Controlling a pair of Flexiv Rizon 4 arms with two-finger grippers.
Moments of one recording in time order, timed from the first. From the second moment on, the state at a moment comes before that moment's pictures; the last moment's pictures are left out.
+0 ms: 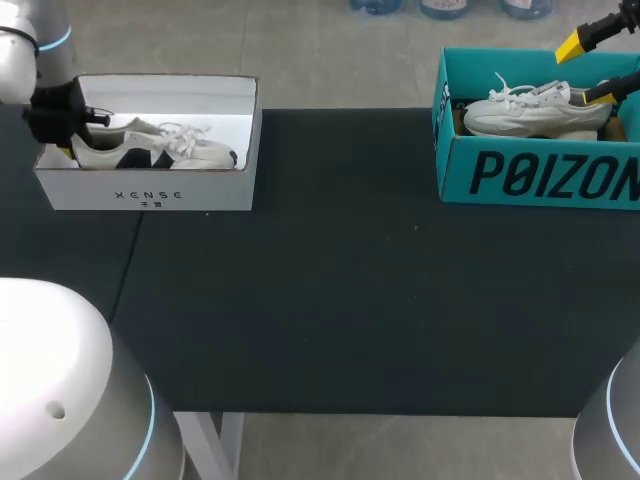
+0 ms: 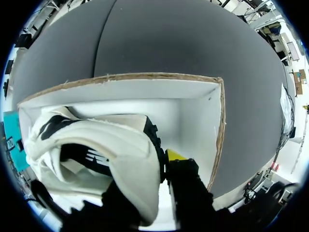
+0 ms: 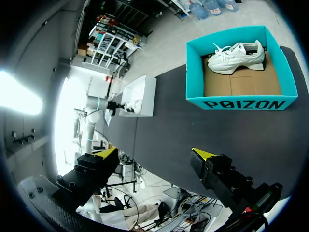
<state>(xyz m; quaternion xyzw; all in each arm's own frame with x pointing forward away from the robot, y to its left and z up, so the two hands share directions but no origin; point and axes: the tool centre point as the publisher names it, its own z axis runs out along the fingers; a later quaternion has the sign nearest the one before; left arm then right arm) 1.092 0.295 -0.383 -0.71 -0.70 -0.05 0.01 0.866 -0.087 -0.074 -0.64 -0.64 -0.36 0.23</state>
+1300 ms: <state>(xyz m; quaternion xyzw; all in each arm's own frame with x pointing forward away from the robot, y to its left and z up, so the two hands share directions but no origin) 1.069 0.239 -0.246 -0.40 -0.91 0.05 0.02 0.866 -0.087 -0.074 -0.64 -0.64 -0.36 0.23</state>
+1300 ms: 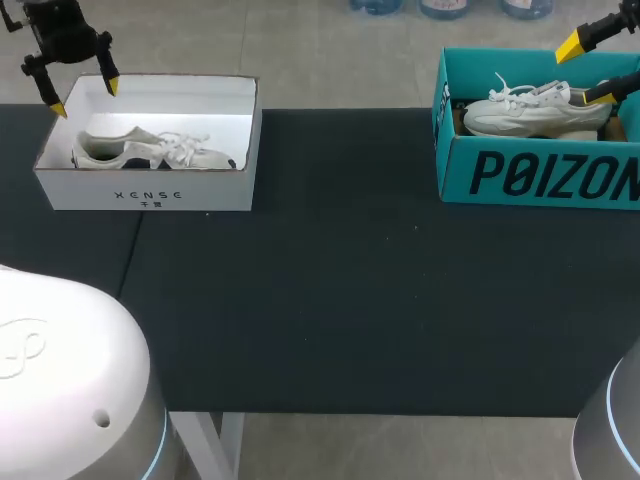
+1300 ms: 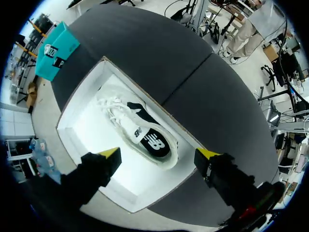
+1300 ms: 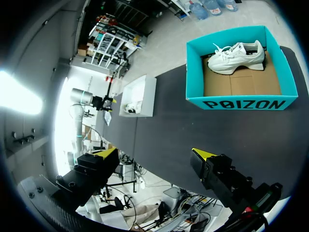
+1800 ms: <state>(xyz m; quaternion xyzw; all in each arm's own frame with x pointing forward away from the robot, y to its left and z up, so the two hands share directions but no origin) 1.074 0.241 -0.245 -0.41 -0.91 0.05 0.03 0.965 -0.129 -0.115 -0.67 -0.67 -0.30 0.06</state>
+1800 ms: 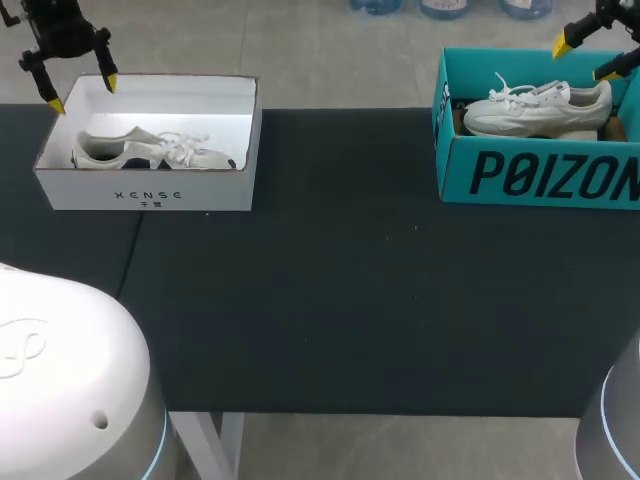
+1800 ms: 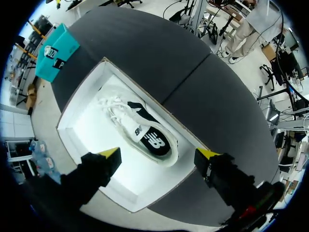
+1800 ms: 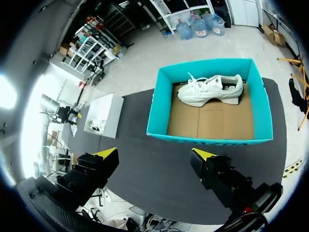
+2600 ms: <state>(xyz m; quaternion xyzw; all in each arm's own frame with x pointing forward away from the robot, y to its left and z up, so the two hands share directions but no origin) 1.074 0.241 -0.245 -0.41 -0.91 0.05 0.03 1.048 -0.181 -0.149 -0.71 -0.67 -0.20 -0.07</state>
